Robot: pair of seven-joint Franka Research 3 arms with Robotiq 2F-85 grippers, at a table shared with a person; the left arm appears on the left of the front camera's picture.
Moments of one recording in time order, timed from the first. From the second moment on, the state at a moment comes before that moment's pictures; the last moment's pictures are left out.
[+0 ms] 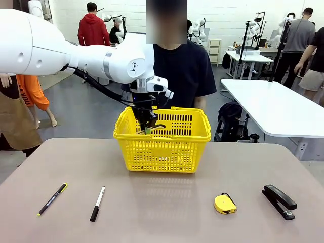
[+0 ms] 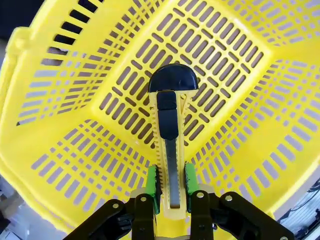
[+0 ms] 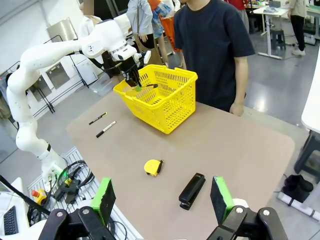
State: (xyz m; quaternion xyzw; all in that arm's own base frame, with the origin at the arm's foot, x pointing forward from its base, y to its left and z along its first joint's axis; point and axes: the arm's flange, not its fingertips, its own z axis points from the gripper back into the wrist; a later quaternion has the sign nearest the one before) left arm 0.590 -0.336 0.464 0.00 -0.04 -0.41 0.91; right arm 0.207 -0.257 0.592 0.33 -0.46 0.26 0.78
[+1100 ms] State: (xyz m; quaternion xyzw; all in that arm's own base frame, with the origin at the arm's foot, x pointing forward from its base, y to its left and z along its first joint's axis) left arm 0.592 -0.336 0.449 0.00 -0.02 -0.41 0.91; right arm 0.207 -0.257 0.592 0.33 -0.46 0.26 0.78
